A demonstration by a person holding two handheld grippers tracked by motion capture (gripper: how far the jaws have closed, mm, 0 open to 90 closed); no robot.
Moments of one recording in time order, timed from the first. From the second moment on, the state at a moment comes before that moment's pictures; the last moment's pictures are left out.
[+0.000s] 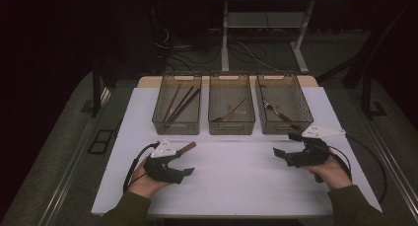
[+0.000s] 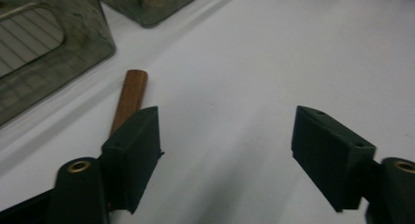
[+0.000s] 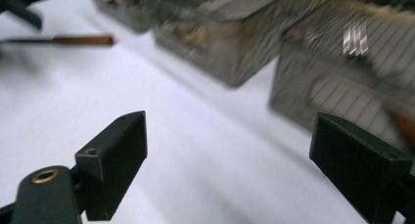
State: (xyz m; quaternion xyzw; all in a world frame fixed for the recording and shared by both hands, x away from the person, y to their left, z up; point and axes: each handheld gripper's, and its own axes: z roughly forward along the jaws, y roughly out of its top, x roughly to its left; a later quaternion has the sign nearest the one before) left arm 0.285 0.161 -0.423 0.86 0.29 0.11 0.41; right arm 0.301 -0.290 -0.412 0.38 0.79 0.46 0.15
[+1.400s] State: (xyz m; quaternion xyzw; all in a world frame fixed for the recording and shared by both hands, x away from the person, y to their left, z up) left arm 0.324 0.206 -0.445 0.88 0.31 0.10 0.35; right arm 0.262 -0.288 -0.440 0.36 0.80 0.46 0.13
